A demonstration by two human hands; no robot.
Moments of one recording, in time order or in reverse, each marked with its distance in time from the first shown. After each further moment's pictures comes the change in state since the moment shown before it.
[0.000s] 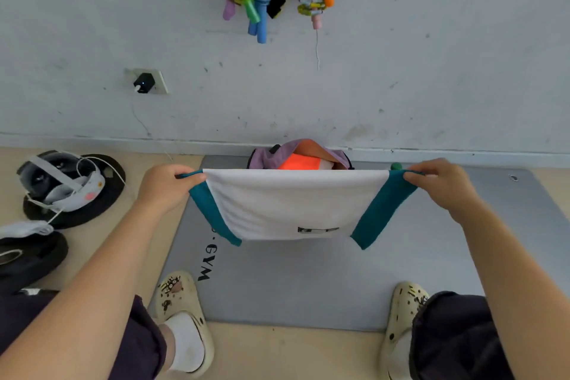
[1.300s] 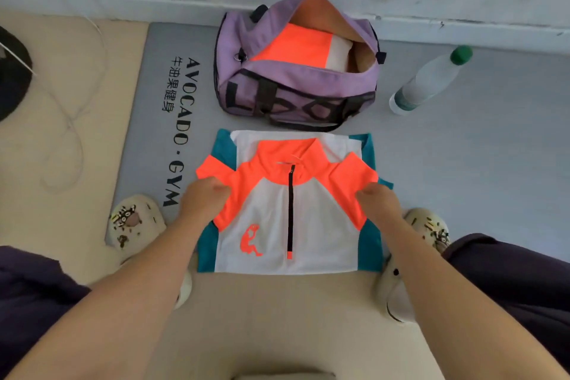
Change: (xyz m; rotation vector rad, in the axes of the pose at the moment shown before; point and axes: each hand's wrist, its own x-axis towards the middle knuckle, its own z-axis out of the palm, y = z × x) left_hand -0.025 -0.157 0.249 0.319 -0.463 -0.409; right_hand -0.026 0.198 0.226 -0.451 -0.374 0.556
